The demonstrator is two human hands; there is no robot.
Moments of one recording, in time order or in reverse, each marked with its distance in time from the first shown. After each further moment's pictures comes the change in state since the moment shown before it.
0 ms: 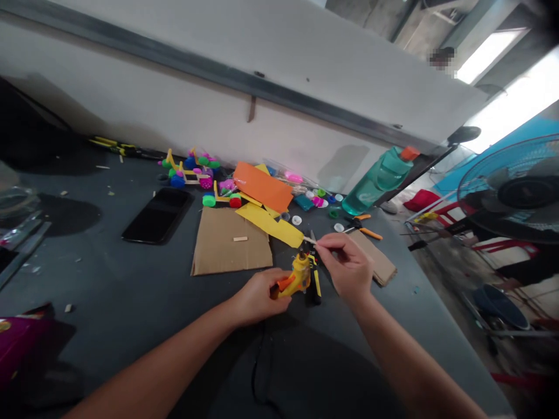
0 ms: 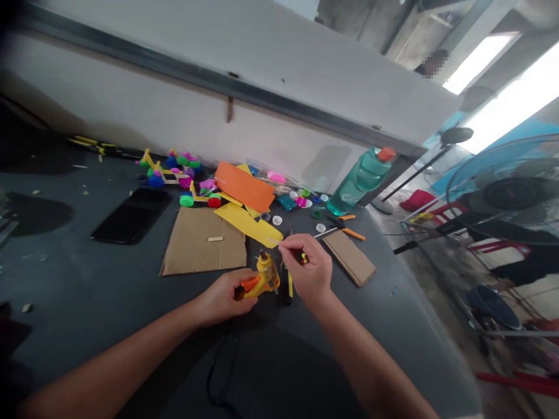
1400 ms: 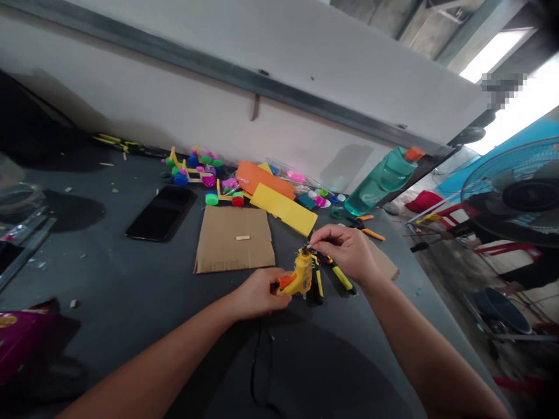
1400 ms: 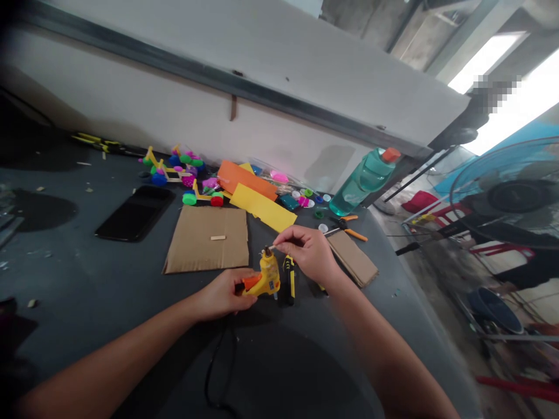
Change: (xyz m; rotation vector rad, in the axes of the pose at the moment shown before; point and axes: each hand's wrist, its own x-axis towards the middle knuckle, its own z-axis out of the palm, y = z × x) left_hand 0.000 -0.005 -0.003 -0.294 -0.133 -0.165; right_hand 0.037 0.000 -0.009 0.167 -0.502 0.270
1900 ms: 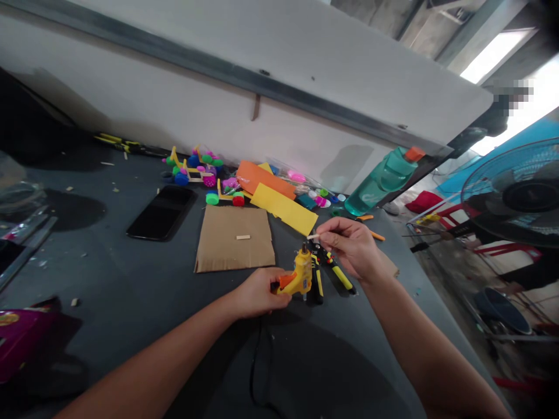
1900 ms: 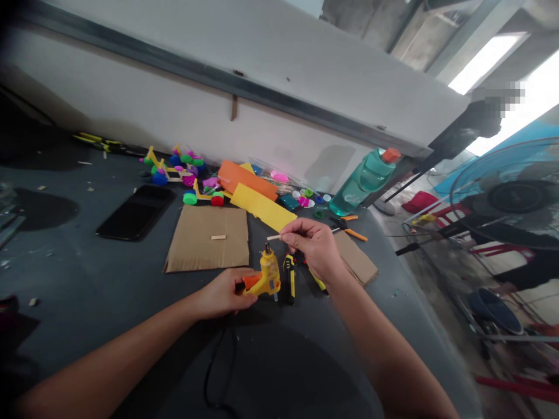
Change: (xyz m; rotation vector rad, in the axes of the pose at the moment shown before) left_hand 0.000 0.001 0.000 -0.018 -0.018 -0.023; right_hand 0.004 -0.002 -0.001 0.413 0.110 0.141
